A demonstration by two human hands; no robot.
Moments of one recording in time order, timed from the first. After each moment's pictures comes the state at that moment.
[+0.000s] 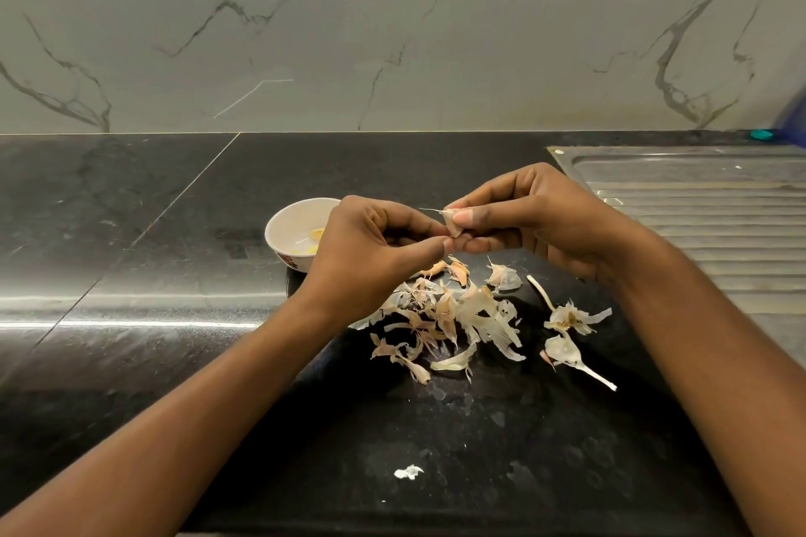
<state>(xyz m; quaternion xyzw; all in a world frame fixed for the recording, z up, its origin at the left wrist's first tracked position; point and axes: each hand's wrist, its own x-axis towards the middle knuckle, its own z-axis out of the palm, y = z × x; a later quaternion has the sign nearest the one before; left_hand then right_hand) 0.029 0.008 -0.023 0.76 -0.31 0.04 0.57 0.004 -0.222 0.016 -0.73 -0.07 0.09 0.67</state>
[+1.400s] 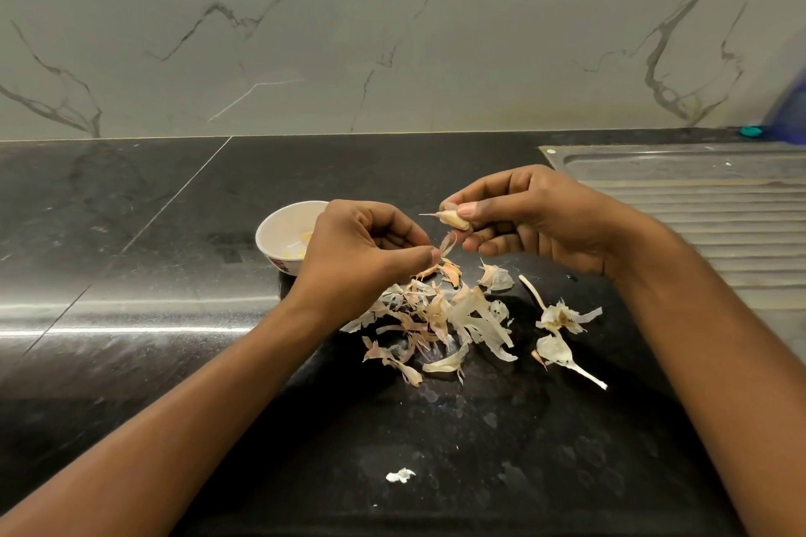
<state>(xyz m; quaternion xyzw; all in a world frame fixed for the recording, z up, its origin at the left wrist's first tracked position) 0.029 0.007 -0.022 0.77 -0.27 0.01 0.58 0.007 -0.234 0.020 -0.73 -0.03 0.13 0.67</state>
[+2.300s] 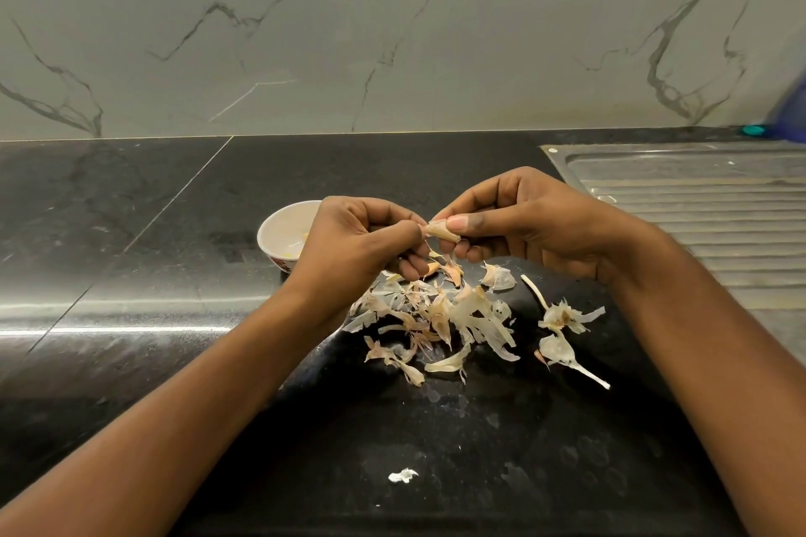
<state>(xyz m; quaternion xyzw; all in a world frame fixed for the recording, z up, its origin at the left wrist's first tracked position) 0.032 0.008 -0.016 0.70 -0.23 -0.08 0.67 0.005 -0.226 0.017 -0.75 -0.09 0.14 0.65</state>
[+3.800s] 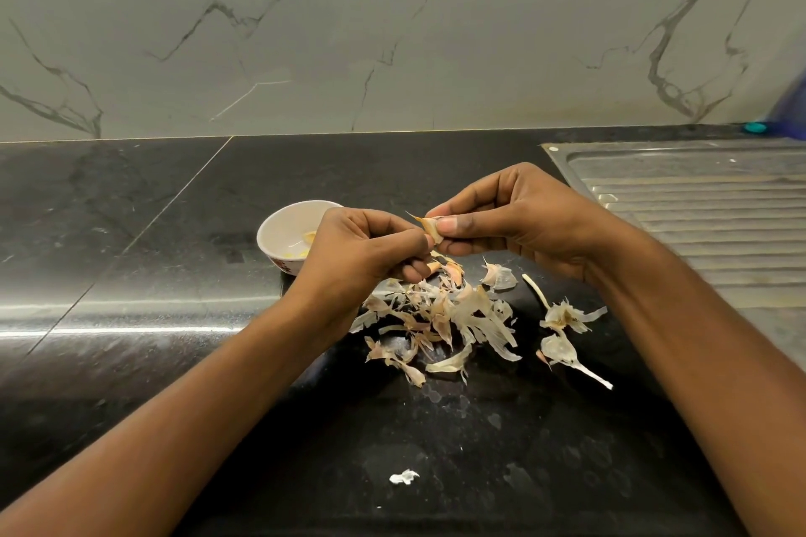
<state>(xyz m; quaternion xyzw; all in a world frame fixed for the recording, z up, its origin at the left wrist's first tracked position) 0.027 0.005 -0.020 0.69 -0.18 -0.11 0.69 0.004 -0.216 0.015 -0.74 -0.07 0.10 0.66</state>
